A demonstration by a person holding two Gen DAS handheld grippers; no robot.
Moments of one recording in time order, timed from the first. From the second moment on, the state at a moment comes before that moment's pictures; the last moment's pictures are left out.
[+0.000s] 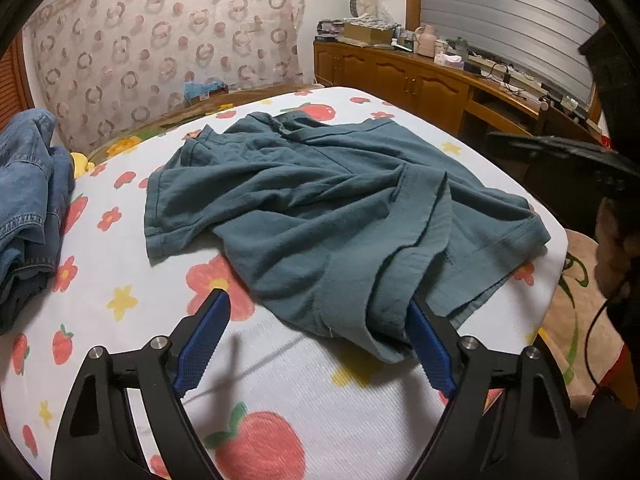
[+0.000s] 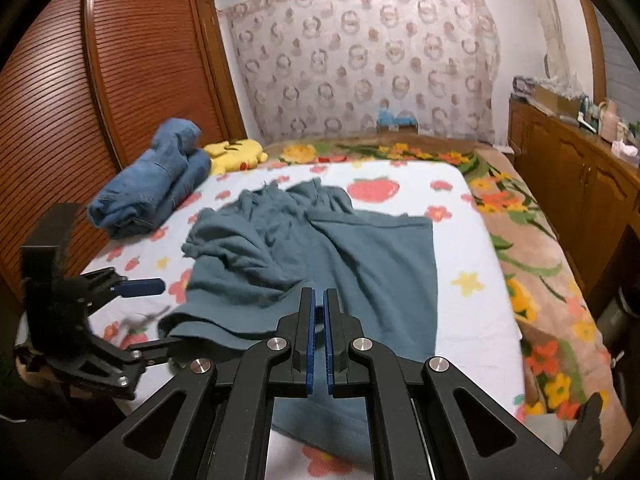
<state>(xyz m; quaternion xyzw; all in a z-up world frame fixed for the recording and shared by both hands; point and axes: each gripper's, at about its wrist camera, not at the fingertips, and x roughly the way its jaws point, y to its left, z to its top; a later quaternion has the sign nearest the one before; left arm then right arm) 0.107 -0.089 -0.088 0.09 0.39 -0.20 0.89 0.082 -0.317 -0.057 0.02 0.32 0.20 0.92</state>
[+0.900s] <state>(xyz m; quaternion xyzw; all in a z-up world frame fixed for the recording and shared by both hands) 0.096 -0.098 -0.089 0.09 0.39 -0.24 0.89 0.095 -0.345 -0.024 0.03 0.31 0.20 0.93</state>
